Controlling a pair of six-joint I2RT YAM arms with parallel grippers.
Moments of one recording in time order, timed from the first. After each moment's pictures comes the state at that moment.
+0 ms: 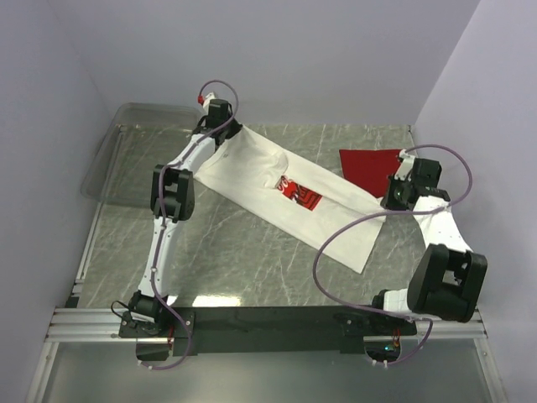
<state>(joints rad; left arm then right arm) -0.26 2.61 2.32 -0.20 -0.06 -0.81 -0.27 1.38 0.93 -0.46 -0.25 -0.07</state>
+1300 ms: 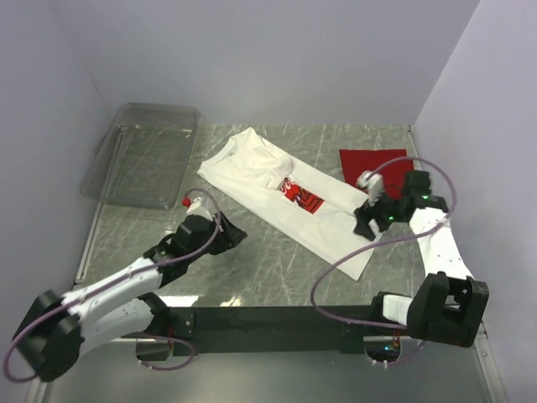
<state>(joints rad) -0.68 1.01 0.42 0.05 -0.05 -0.96 -0.25 1.20 0.91 -0.82 -0.64 -0.86</state>
